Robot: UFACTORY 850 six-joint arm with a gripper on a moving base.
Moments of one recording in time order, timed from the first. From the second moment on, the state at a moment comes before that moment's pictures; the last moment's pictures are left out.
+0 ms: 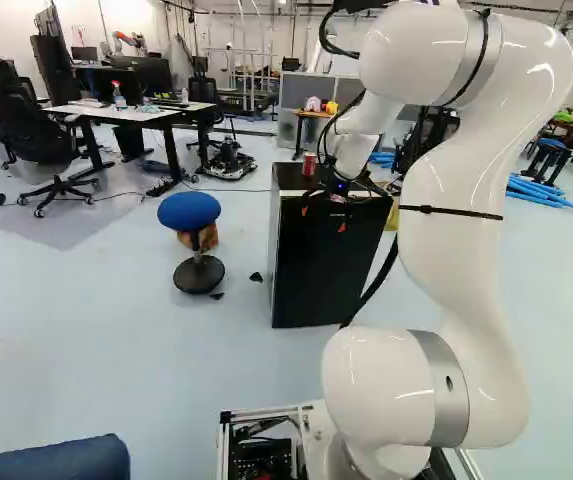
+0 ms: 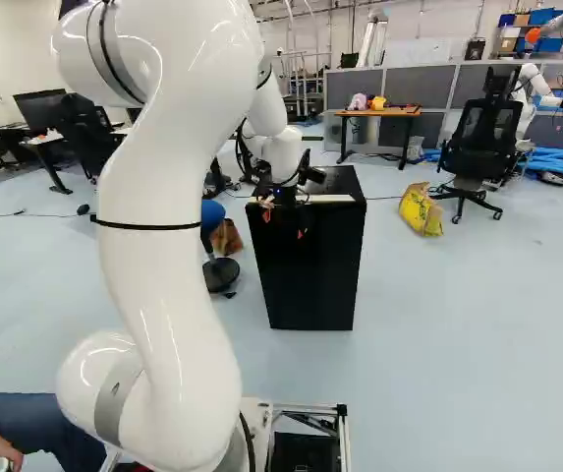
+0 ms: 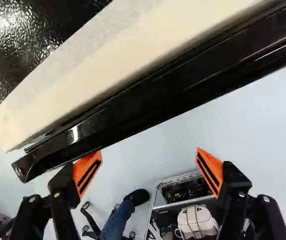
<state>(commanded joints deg) -11.6 -27.2 -67.7 19.6 -29.7 0.0</state>
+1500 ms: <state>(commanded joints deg) -11.2 -18.2 -55.5 18.0 -22.0 0.0</state>
